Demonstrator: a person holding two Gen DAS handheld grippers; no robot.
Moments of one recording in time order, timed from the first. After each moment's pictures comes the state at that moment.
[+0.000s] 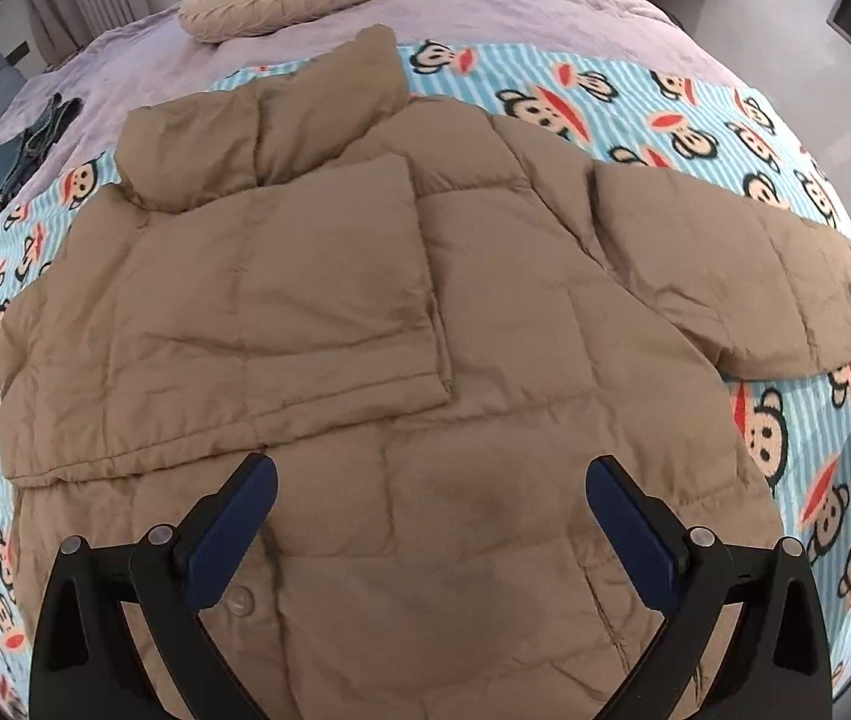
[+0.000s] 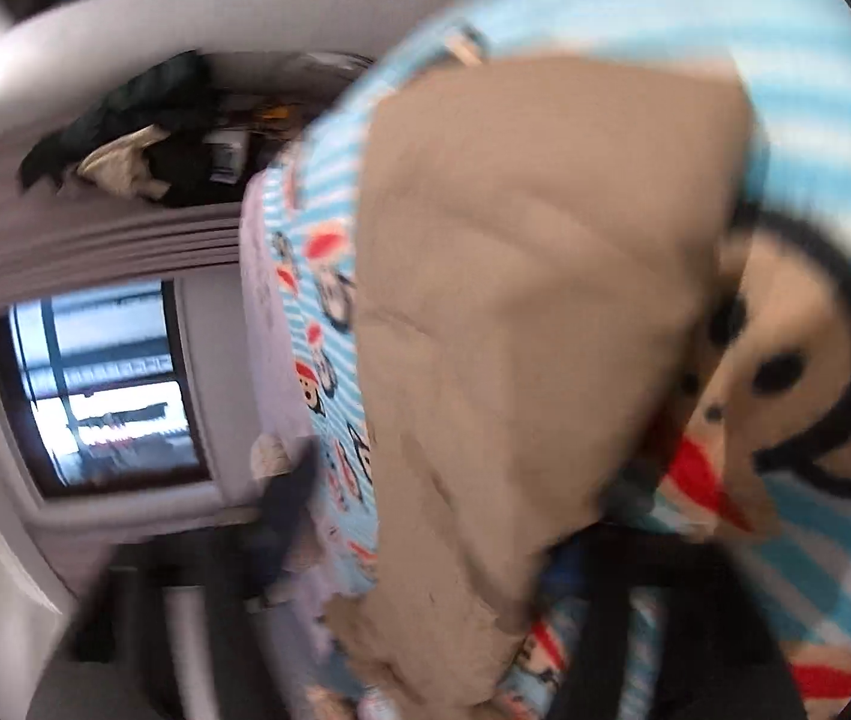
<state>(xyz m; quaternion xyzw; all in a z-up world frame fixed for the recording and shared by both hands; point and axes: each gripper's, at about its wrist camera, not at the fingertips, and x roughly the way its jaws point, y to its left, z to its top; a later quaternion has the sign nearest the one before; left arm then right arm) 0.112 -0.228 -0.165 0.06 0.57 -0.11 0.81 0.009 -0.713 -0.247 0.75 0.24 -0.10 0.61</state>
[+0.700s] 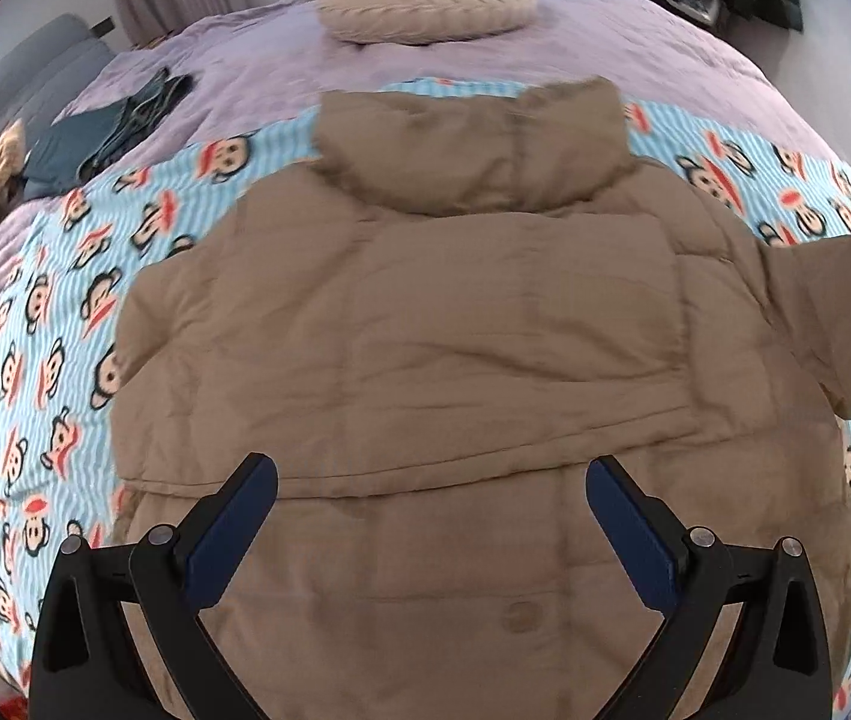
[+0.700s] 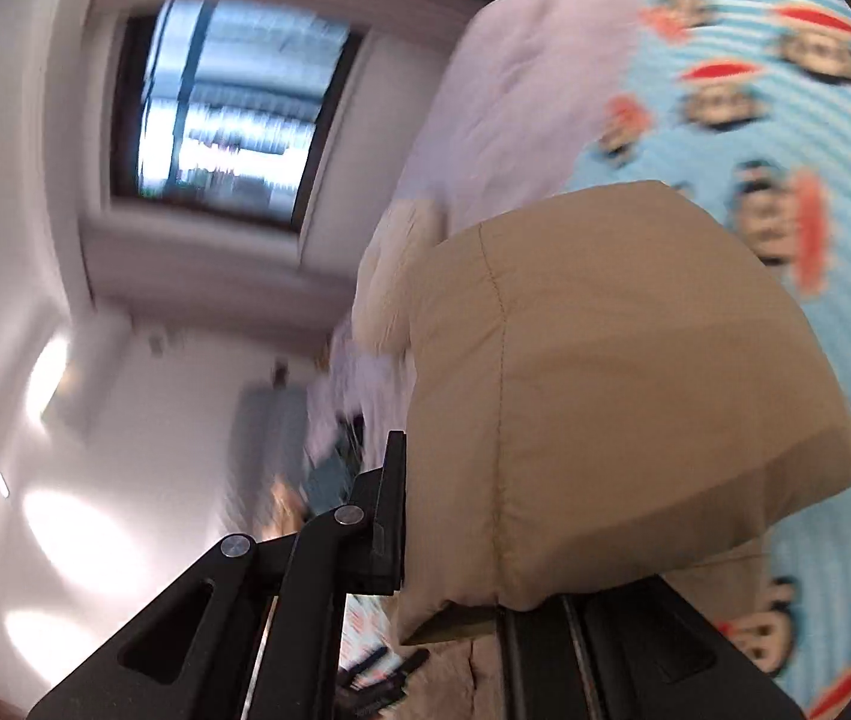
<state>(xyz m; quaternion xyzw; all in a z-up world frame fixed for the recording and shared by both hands) 0.132 -0.099 -0.151 0.04 0.55 -0.03 0.83 0.178 -0.465 -0.087 0.49 0.34 0.16 0.79</state>
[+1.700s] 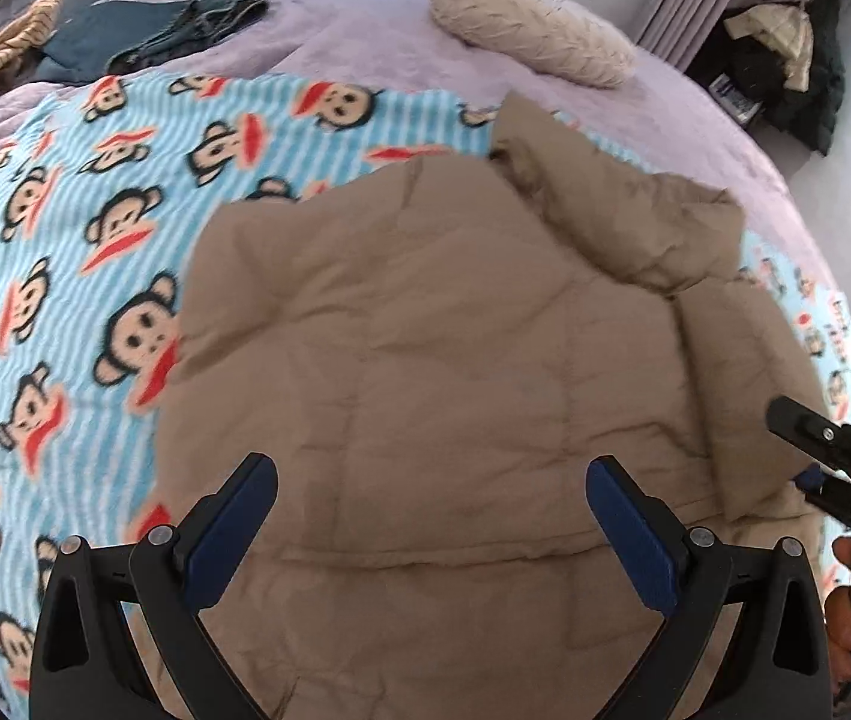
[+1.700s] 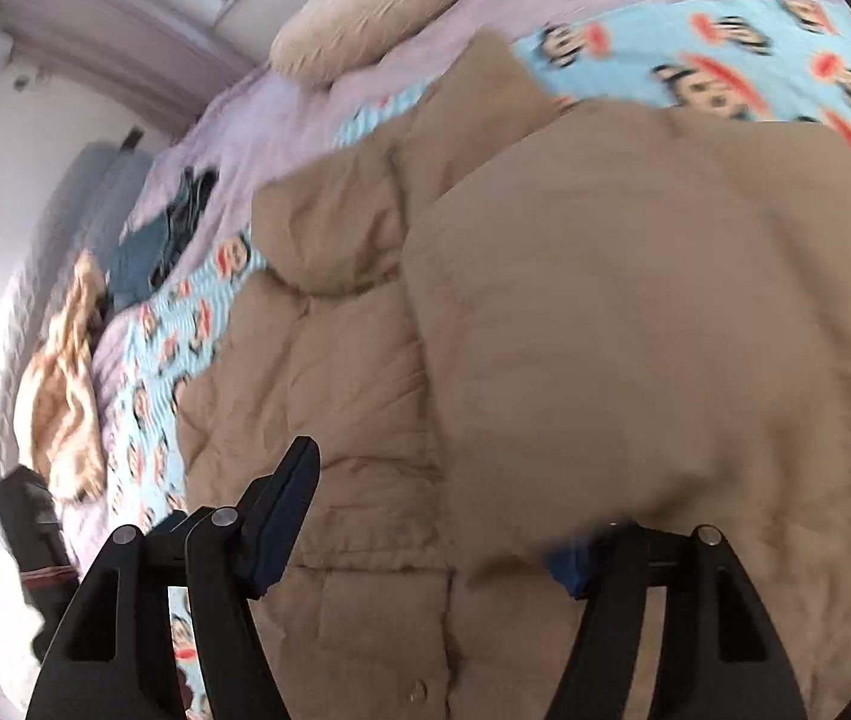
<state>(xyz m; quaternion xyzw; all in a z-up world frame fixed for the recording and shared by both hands) 0.162 0.038 -0.175 -0.10 0.54 -0.06 0.83 0.165 -0.229 -0.182 0.29 0.52 0.07 0.80</state>
